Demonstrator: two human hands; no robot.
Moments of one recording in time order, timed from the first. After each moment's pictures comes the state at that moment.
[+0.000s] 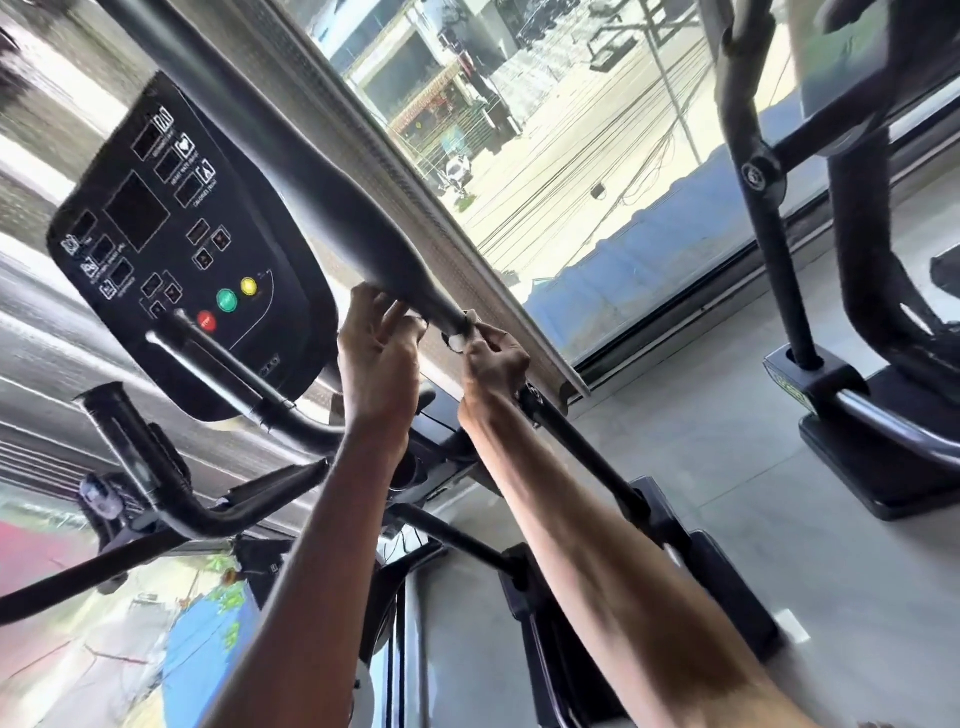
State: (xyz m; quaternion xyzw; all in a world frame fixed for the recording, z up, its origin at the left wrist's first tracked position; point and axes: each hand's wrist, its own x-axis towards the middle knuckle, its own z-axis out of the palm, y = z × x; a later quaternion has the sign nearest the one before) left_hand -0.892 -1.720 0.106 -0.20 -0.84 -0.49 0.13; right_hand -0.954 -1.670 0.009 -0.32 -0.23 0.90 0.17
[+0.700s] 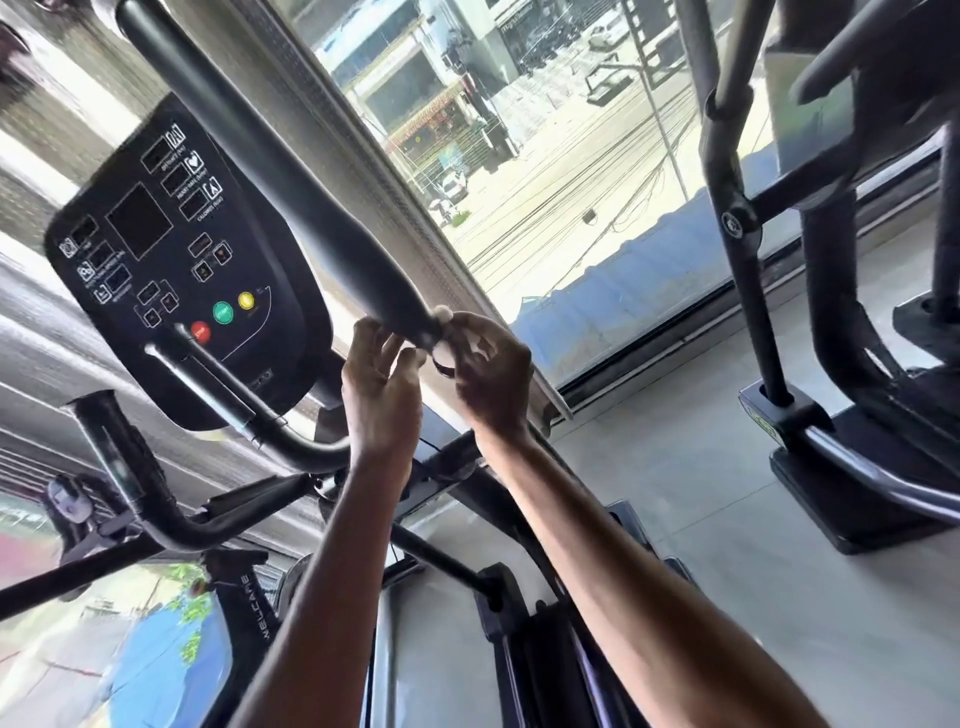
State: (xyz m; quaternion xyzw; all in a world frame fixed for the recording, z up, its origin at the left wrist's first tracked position) left_hand -0.884 -1.709 0.100 -0.18 -0.81 -0.54 0.14; right_hand -0.899 -1.632 0.037 -0.11 -0.45 0.82 0.35
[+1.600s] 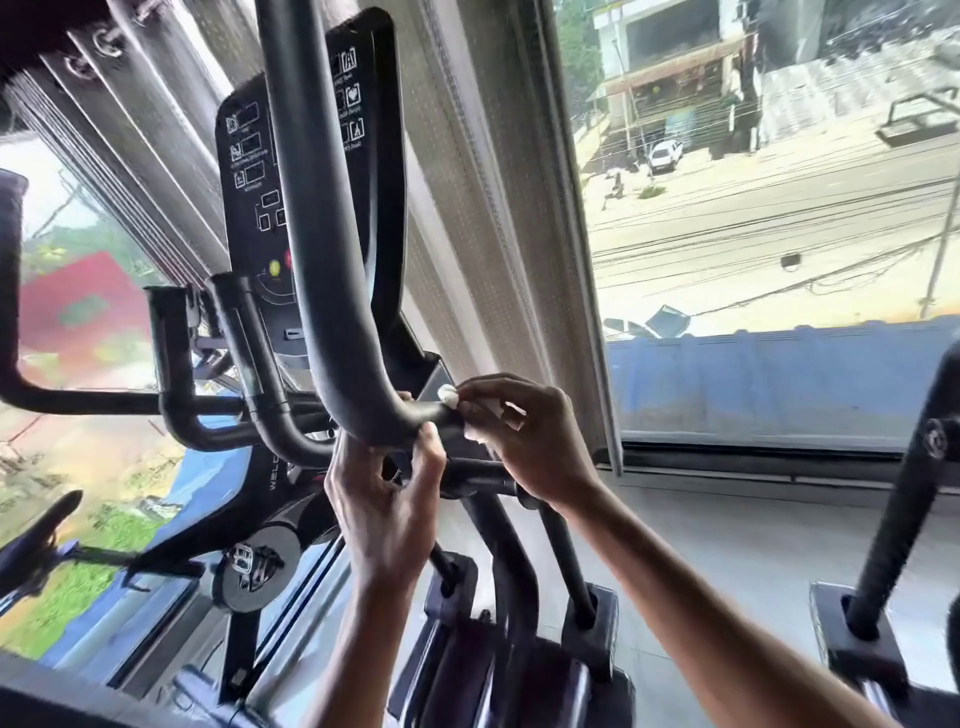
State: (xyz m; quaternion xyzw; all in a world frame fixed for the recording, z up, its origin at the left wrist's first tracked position) left_hand -0.880 -1.637 0.083 0.02 -0.77 -0.44 0.46; right_hand -0.992 -1.537 0.030 0.26 -0.61 0.74 0.10
